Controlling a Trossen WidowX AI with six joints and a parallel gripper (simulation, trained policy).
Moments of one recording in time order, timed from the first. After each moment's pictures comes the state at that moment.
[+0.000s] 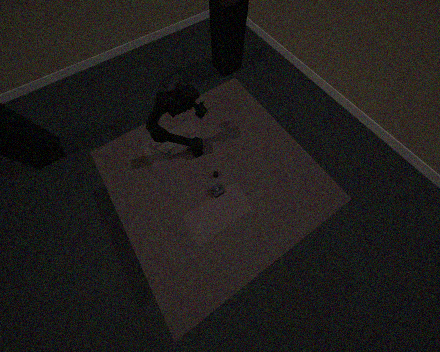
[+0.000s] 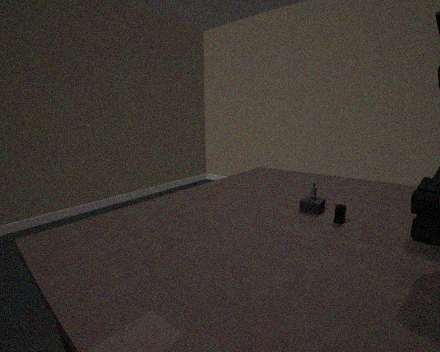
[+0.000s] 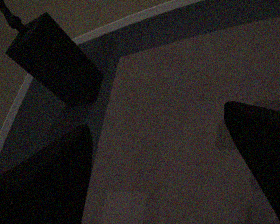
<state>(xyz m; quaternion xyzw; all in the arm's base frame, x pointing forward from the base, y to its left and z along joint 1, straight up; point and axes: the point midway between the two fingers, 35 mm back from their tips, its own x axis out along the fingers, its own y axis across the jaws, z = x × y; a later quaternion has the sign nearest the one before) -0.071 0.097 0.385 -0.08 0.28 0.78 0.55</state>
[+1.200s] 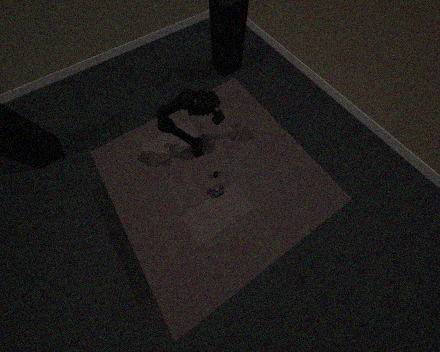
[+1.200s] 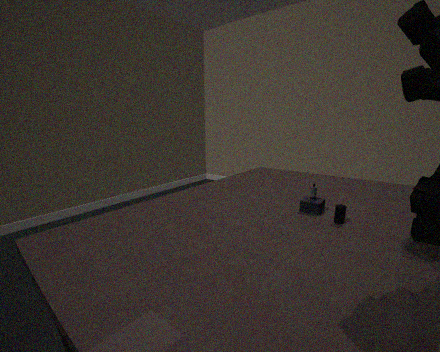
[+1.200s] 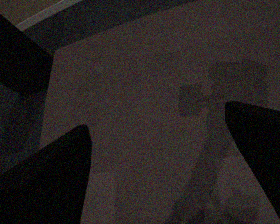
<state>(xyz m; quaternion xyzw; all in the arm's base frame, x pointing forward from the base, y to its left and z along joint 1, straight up) 0.001 0.162 0.351 -0.15 0.33 0.72 0.59</state>
